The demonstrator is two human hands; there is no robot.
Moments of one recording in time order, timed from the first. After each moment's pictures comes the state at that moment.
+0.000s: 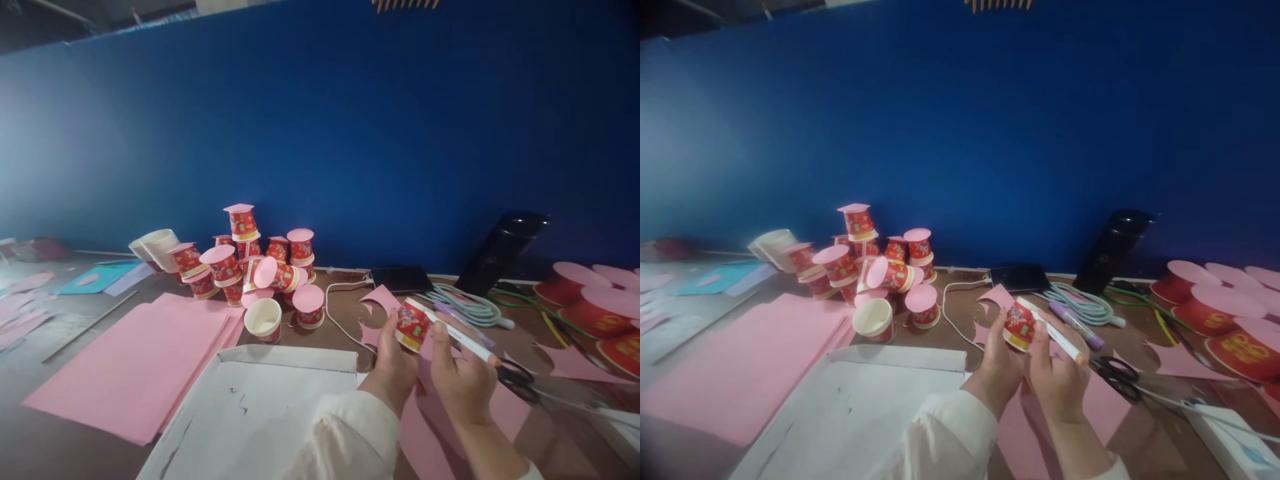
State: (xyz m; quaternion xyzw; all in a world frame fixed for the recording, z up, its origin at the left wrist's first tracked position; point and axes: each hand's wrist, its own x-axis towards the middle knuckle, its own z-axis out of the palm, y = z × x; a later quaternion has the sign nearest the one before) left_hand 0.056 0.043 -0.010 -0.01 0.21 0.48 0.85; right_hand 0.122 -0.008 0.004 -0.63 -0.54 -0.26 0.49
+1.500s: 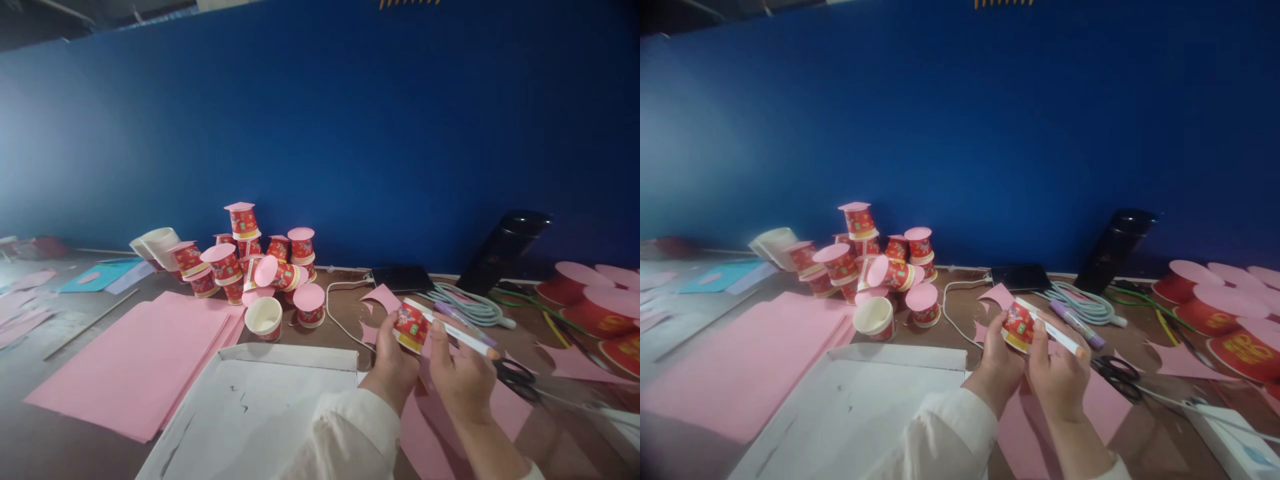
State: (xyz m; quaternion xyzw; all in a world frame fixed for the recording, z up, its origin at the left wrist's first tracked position) left_hand 0.050 0.044 0.008 -0.10 0.24 0.46 0.85; right_hand 0.129 -0.003 -0.002 -0.60 -0.56 -0.33 0.47
